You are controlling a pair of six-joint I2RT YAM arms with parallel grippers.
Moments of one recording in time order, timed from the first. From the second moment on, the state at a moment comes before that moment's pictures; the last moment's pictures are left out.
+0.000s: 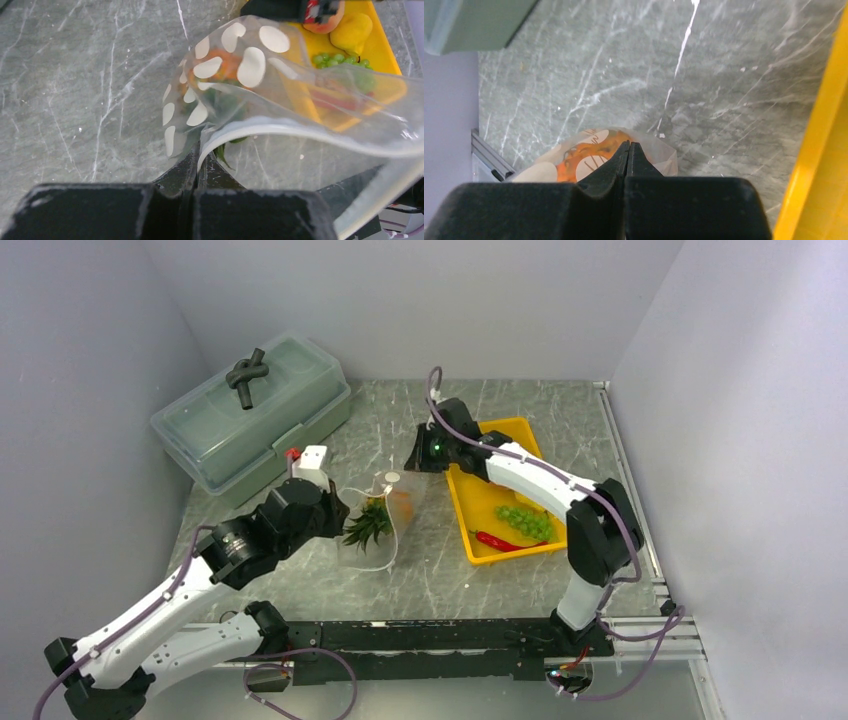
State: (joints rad) left arm -0.83 0.80 0.92 -0.69 -0.33 -0.58; right arm 0.65 1.75 1.31 -0.28 -0.20 0.64
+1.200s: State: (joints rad) left arm -0.83 0.46 0.76 -0.45 -0.31 -0.51; right arm 0.69 1.65 1.59 -0.46 0.12 0.41
